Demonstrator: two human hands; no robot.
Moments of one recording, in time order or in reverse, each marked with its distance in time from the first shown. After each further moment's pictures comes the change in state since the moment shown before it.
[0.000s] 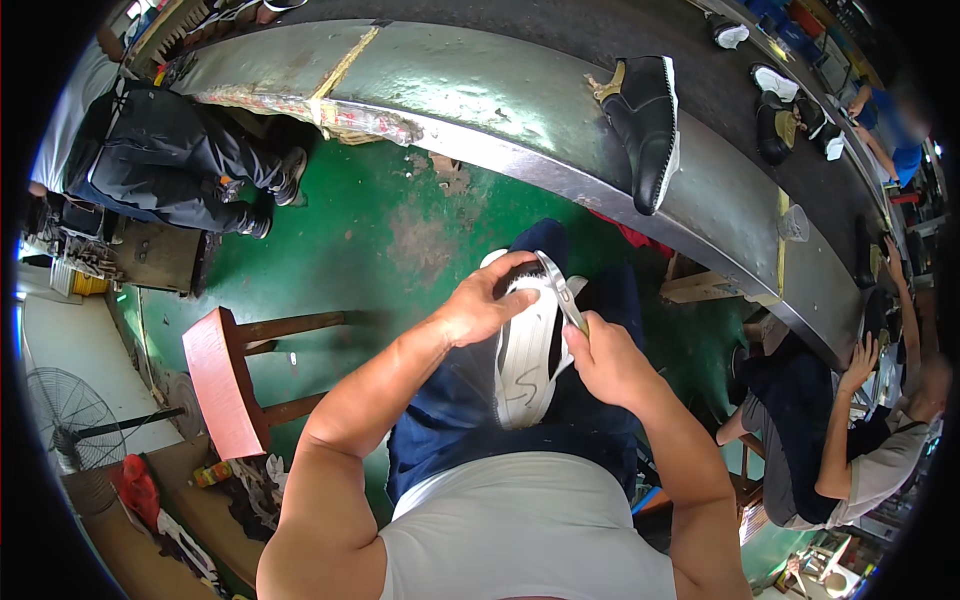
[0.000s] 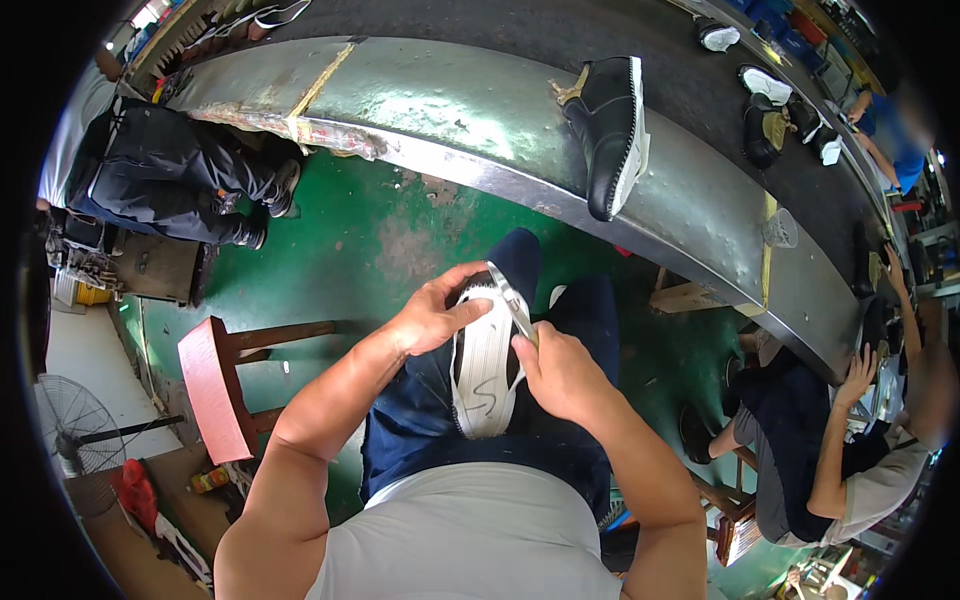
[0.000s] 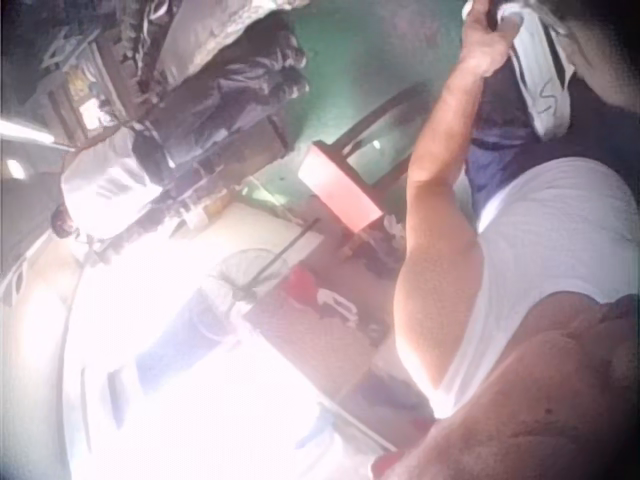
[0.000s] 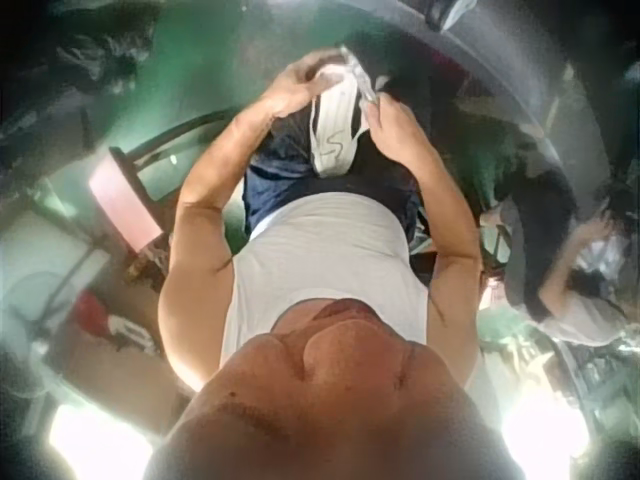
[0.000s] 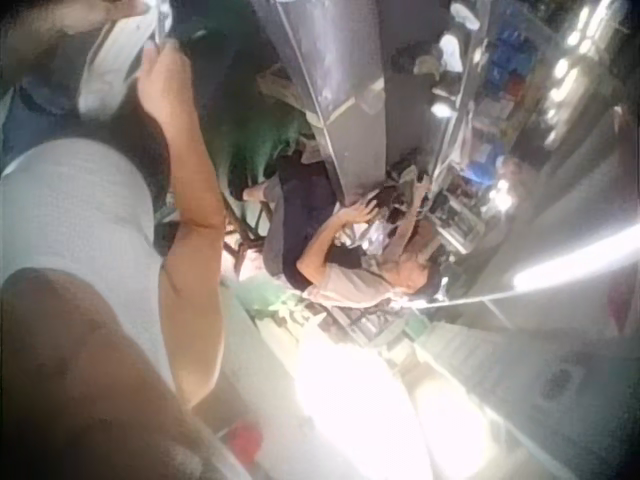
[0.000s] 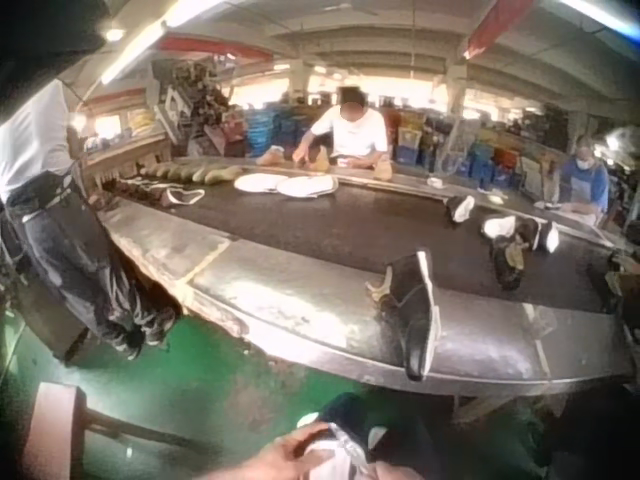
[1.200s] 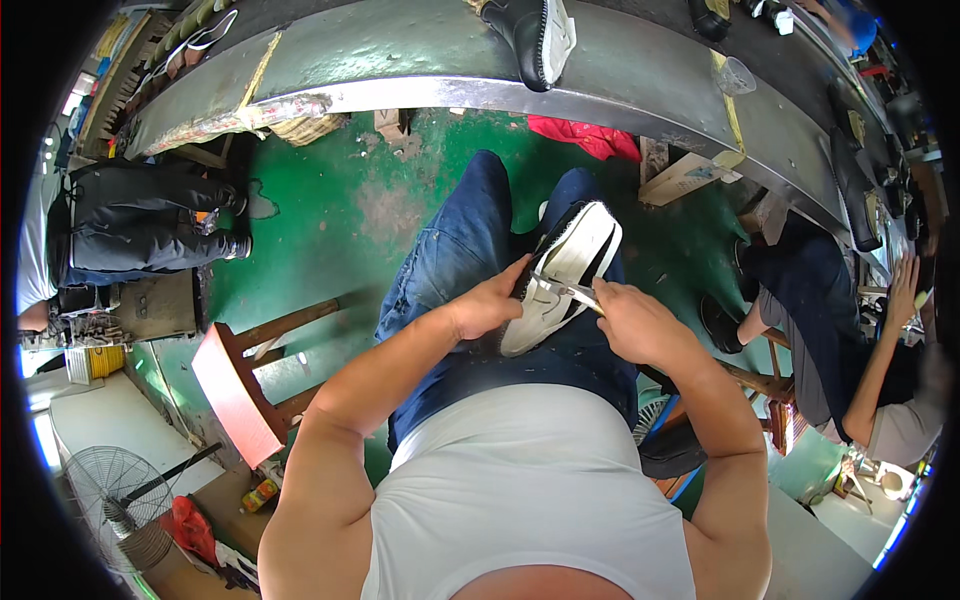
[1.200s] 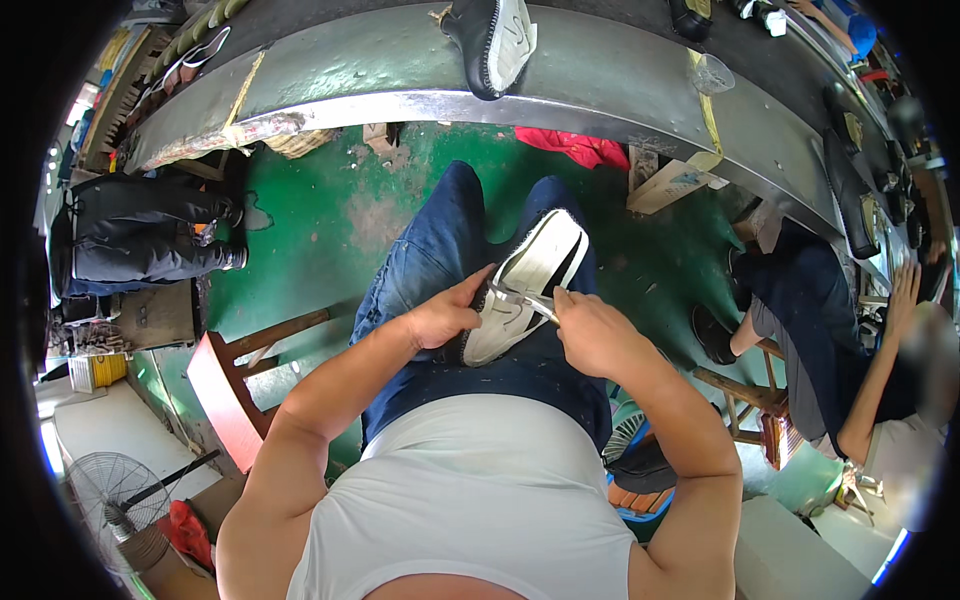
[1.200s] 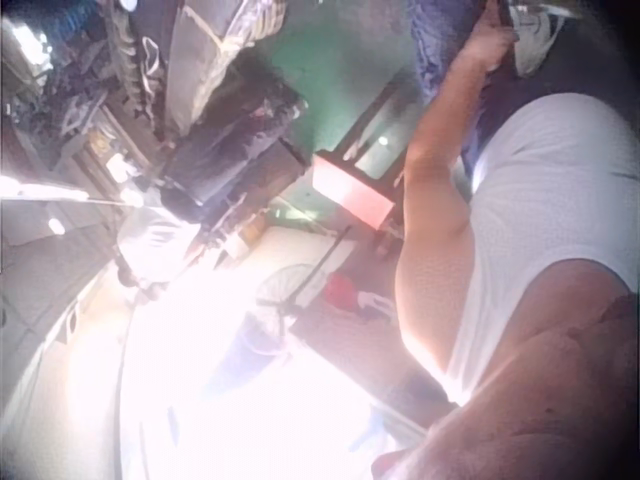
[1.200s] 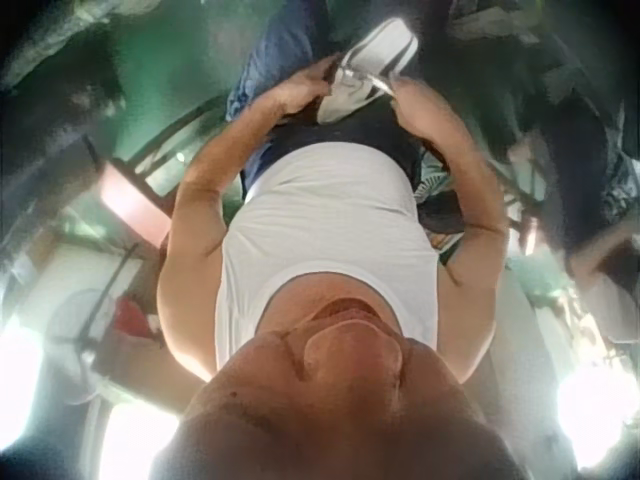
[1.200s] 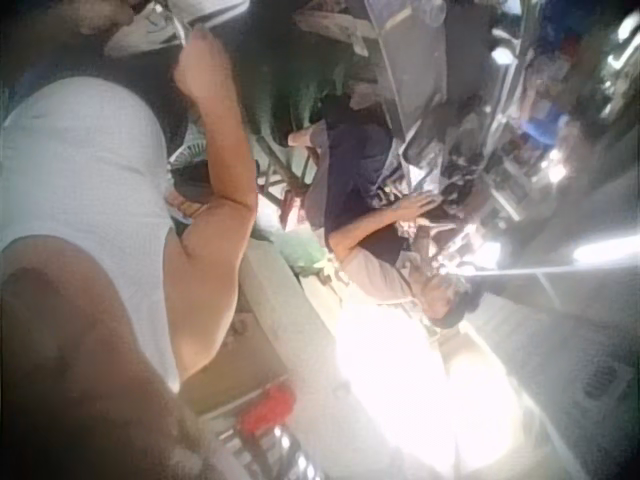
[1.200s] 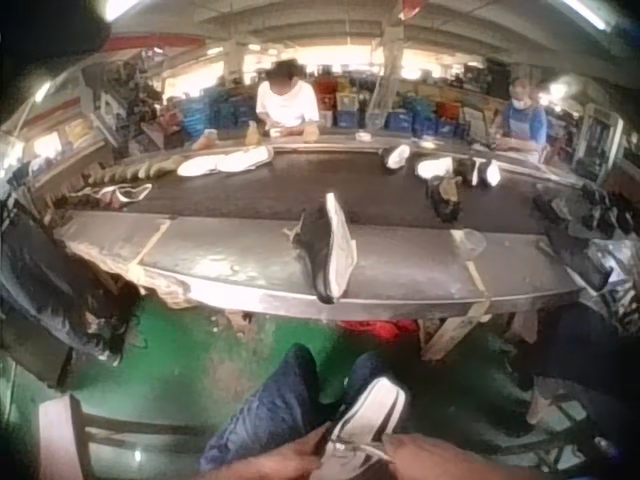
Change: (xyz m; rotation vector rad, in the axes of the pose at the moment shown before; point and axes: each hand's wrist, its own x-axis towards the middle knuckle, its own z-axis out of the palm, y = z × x) left_hand -0.034 -0.092 0.086 -0.132 -0.403 -0.359; right_hand -0.122 0.090 0.022 -0.209 0.128 -0.111
